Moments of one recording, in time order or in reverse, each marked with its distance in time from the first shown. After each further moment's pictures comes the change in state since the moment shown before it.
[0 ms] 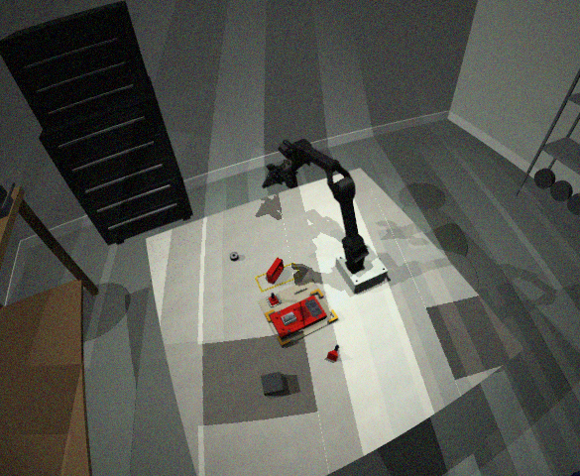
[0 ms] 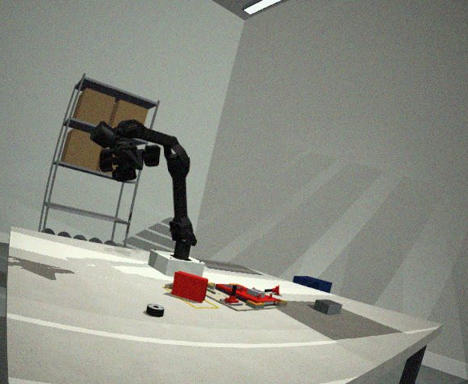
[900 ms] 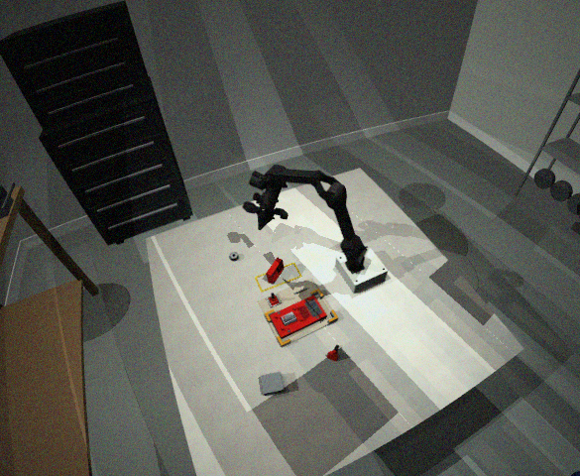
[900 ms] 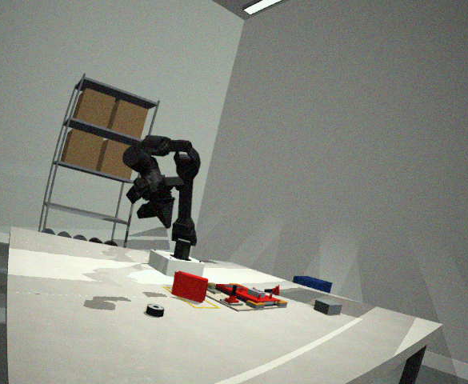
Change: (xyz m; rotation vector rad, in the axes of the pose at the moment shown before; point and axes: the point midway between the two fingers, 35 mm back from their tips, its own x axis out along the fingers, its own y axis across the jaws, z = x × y) arm 0.123 -0.036 0.101 -1.631 -0.474 -0.505
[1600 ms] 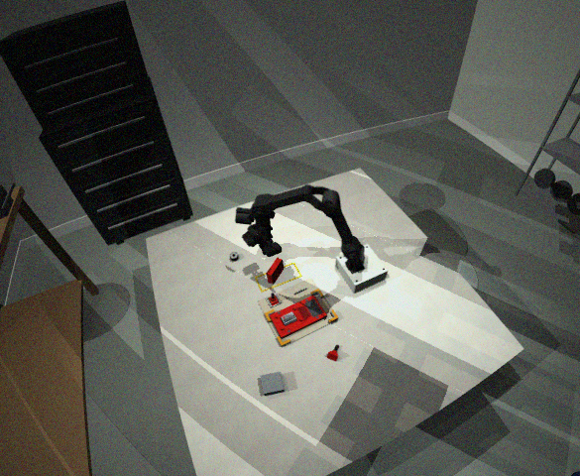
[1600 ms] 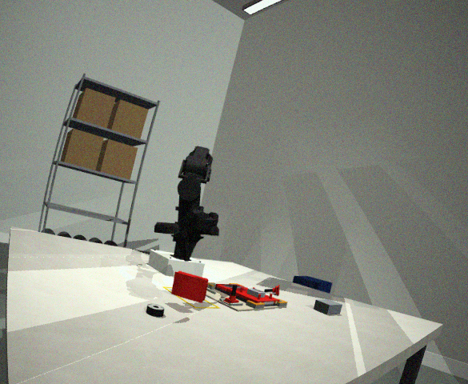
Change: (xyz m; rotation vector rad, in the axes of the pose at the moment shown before) arm 0.092 -0.022 -0.050 -1.641 0.261 -0.485
